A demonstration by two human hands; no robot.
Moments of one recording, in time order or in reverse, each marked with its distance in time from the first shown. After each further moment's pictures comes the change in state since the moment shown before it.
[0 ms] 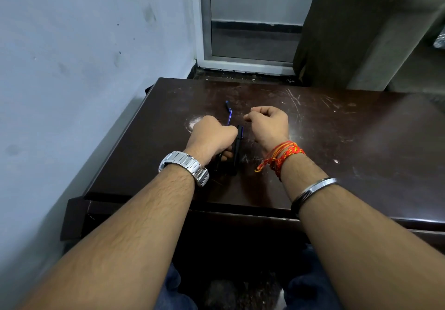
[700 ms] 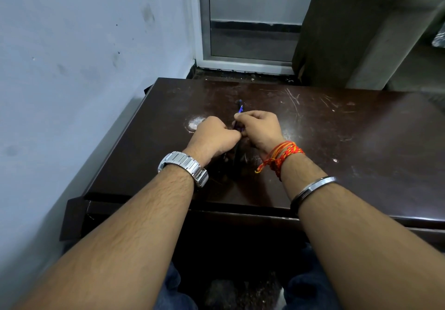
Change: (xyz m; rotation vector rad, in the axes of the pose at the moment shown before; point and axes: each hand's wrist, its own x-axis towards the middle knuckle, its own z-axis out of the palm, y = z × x) left_hand -0.003 0.001 0.000 0.180 -0.015 0.127; right_hand -0.002 0.004 0.003 -0.013 -0.233 0.015
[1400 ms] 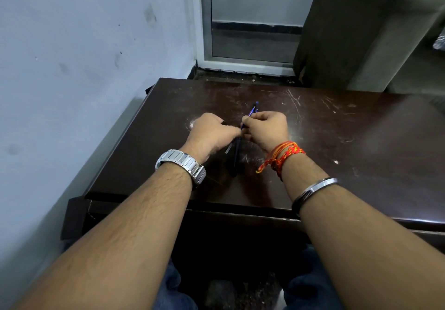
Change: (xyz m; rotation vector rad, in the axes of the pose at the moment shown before) left_hand -0.002 0.003 -0.010 -0.072 0.029 -0.007; right_hand 0.015 0.009 -0.004 -0.024 0.116 -0.004
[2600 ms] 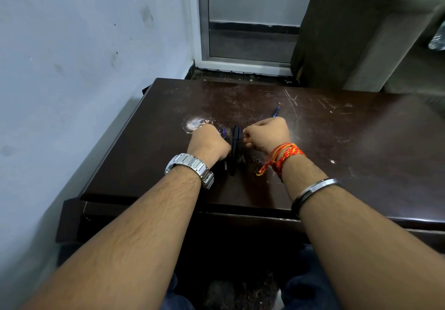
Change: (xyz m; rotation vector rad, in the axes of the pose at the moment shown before) left_hand -0.008 -0.001 0.013 0.365 0.028 -0.103; right_hand -0.001 0.001 -0.014 -0.265 0.015 0.102
